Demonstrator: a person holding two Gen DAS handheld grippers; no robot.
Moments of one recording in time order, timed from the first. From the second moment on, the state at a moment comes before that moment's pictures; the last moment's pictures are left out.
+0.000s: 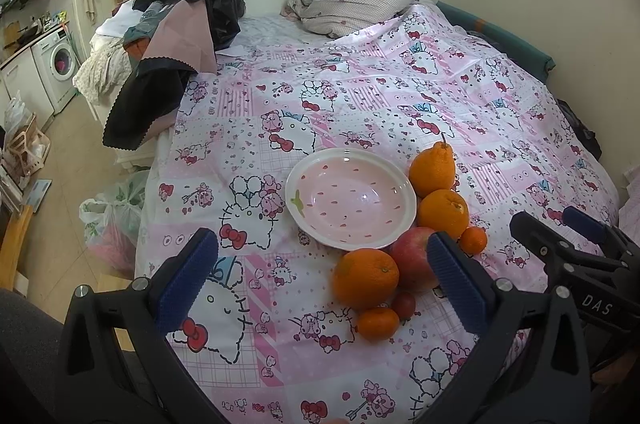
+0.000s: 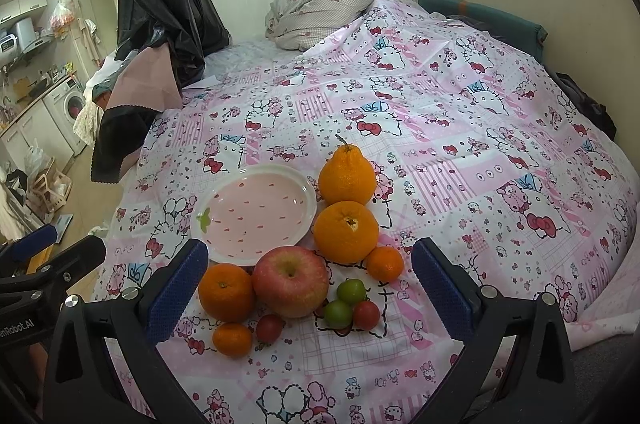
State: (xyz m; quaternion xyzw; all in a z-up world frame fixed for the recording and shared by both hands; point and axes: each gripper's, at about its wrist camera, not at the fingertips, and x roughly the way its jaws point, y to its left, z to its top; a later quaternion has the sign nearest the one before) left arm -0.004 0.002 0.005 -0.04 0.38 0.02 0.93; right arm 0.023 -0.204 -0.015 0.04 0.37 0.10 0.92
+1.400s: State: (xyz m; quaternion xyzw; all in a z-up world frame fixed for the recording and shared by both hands) left arm -0.002 0.002 -0.003 -0.05 0.39 0.02 0.92; right arm 0.024 -0.205 -0.020 0.04 0.38 0.10 0.92
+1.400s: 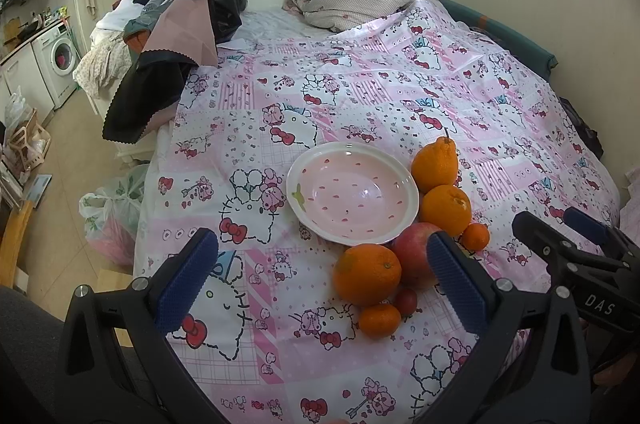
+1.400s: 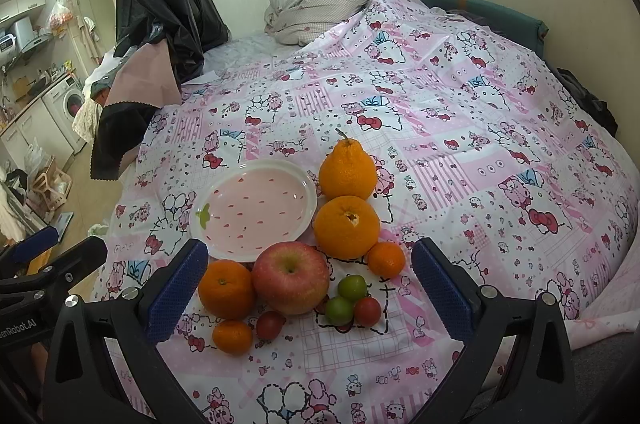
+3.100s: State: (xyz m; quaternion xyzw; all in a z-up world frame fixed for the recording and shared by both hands) left arm 0.112 -0.081 -0.158 0.05 0.66 -0.07 0.75; right arm 0.123 -0.279 -0.081 0.21 0.57 0.08 0.79
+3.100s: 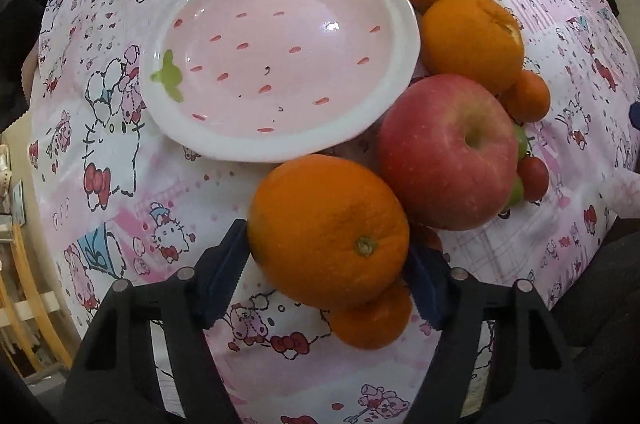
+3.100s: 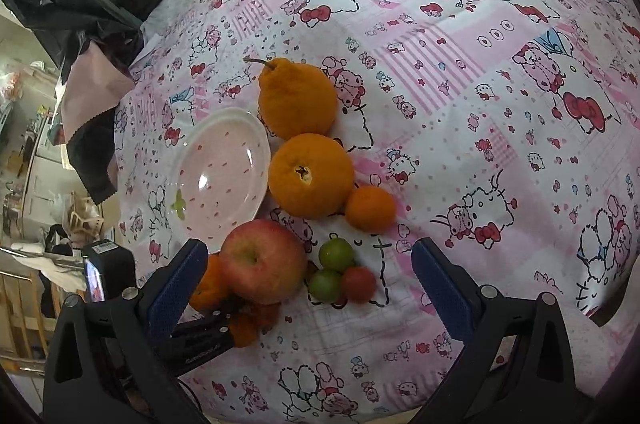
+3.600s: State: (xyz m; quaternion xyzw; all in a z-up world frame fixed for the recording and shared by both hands) left arm 0.087 -0.031 -0.093 -0.02 0.65 -0.06 0.76; right arm 0.117 -0.268 -0.078 0.18 0.57 0.09 0.79
